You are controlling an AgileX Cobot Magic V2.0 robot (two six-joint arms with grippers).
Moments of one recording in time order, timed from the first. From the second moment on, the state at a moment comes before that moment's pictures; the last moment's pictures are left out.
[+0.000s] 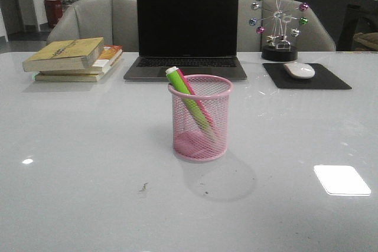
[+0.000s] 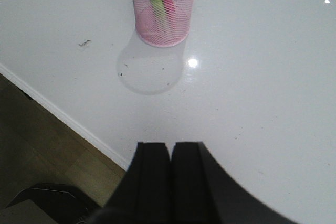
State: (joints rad) left arm -0.08 0.00 0.01 -0.04 0.04 0.05; right arm 0.56 0.70 -0.55 0.00 0.61 0.01
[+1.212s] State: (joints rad) left arm -0.08 0.00 0.01 -0.04 0.04 0.04; right arm -0.03 -0.01 0.03 0.02 0.07 0.01
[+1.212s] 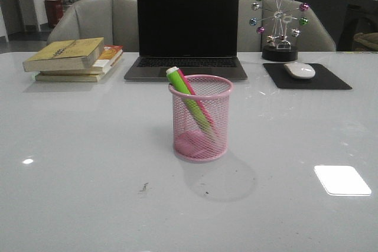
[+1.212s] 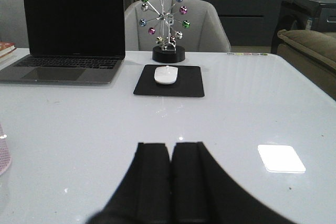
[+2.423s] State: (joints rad) left arm -0.08 0.00 0.01 -0.04 0.04 0.04; right arm 0.01 -0.01 0.03 -0.08 0.00 0.10
